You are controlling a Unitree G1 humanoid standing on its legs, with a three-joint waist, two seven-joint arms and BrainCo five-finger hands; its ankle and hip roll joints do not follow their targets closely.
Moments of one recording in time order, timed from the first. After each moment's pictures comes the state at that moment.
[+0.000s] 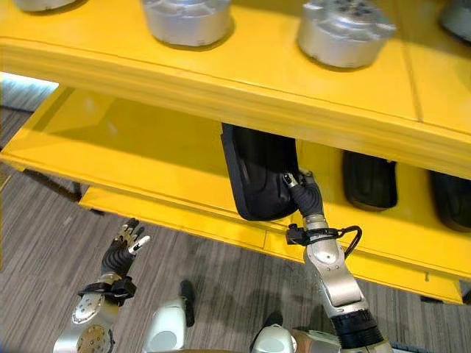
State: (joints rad) left arm 0.25 0.37 -0.09 -0.03 -0.62 -0.08 0.08; right arm -0.19 -0.40 0.18 -0.04 0.24 -0.05 -0.21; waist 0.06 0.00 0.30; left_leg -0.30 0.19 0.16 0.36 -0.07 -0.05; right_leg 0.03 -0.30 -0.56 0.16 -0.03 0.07
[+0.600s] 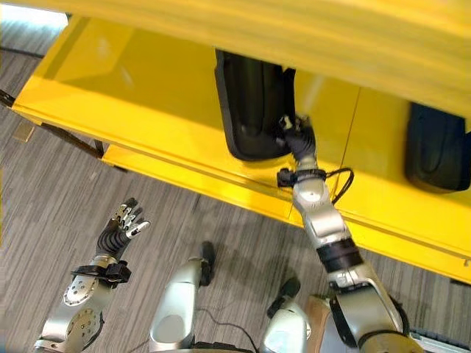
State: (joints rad) left arm 0.18 0.49 -0.14 -0.06 -0.62 -0.09 0.09; right arm -0.71 -0.46 0.20 0.30 0.27 0.00 -0.38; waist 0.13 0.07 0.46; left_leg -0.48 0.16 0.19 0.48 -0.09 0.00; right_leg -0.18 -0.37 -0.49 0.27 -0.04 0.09
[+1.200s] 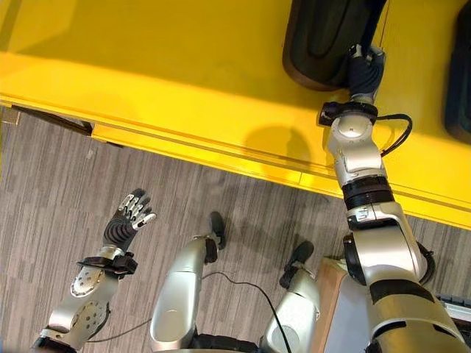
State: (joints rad) left arm 0.10 0.50 -0.22 -0.07 -0.68 -0.13 0.14; right arm -1.09 -0.57 0.15 0.76 0.37 -0.02 -0.52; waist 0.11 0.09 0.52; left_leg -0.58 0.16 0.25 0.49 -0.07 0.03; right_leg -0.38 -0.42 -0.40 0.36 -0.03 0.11
